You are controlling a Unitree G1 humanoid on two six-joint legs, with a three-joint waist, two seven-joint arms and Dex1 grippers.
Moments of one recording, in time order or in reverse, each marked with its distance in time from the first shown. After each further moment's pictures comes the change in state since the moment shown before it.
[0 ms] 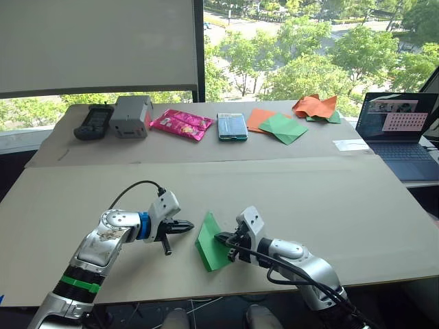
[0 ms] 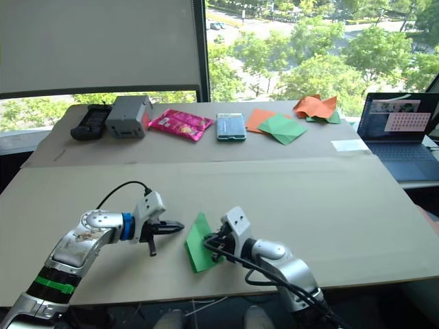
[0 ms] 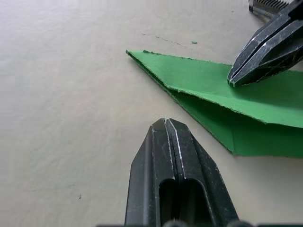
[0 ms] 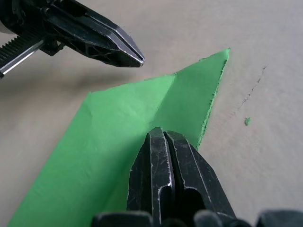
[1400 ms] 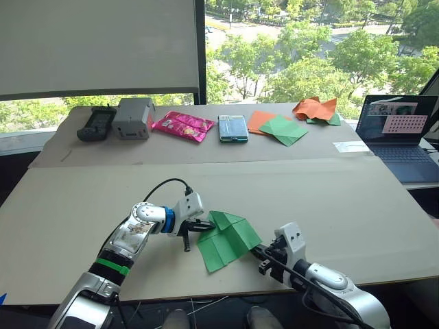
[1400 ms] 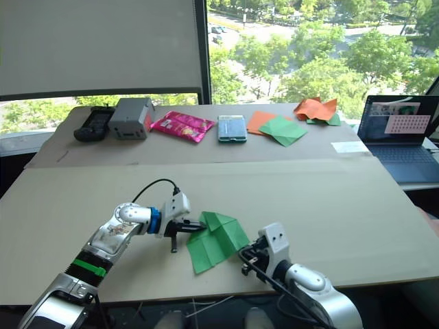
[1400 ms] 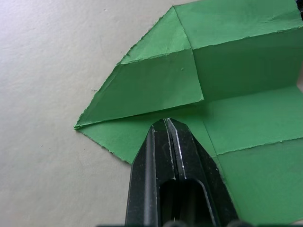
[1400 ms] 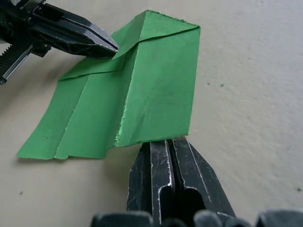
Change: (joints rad) left arm -0.140 -0.123 -0.213 0.316 0.166 -0.351 -0.075; right arm 0.318 -0.042 -0.226 -0.269 0.117 0.081 -0.139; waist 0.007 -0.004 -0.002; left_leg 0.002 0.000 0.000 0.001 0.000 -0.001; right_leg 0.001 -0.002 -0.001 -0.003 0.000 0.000
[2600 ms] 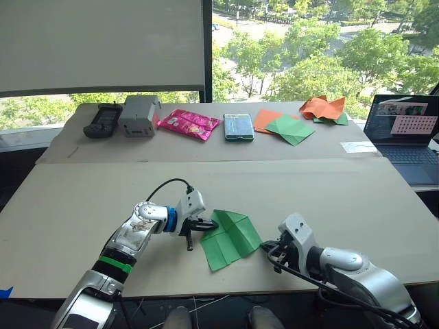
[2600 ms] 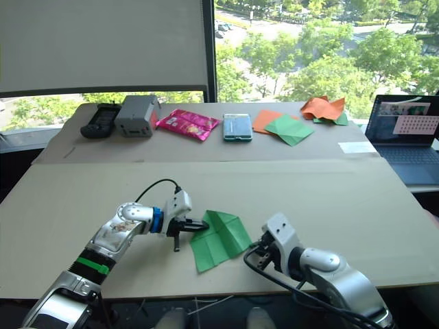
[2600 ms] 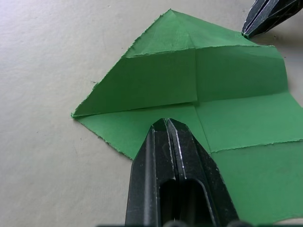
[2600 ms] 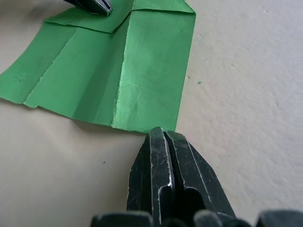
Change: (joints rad) left arm -0.017 -0.020 0.002 0.018 -0.042 0.045 -0.003; right arm -0.141 -0.340 0.032 -0.024 -0.039 0.079 0.121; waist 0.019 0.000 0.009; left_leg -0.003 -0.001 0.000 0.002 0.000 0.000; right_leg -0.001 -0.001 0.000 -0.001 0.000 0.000
